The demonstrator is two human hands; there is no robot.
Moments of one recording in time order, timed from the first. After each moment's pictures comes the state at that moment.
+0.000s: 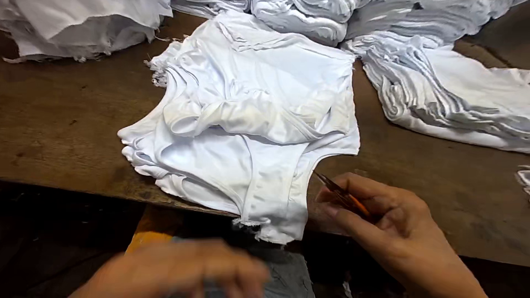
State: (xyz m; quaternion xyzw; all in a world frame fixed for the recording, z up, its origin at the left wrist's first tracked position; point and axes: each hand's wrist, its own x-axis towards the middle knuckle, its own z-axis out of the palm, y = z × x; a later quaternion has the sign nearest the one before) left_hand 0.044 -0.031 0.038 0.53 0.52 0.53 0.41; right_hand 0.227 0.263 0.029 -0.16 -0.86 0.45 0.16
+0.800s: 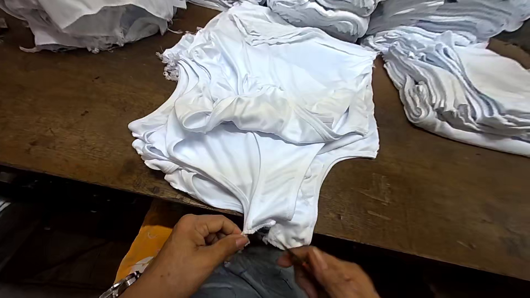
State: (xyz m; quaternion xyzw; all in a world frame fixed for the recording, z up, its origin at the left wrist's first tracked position) left_hand 0.055 0.007 -0.057 0.34 0.66 0.58 0.33; right_hand 0.264 0.195 -0.032 -0.18 -0.72 0.67 0.04
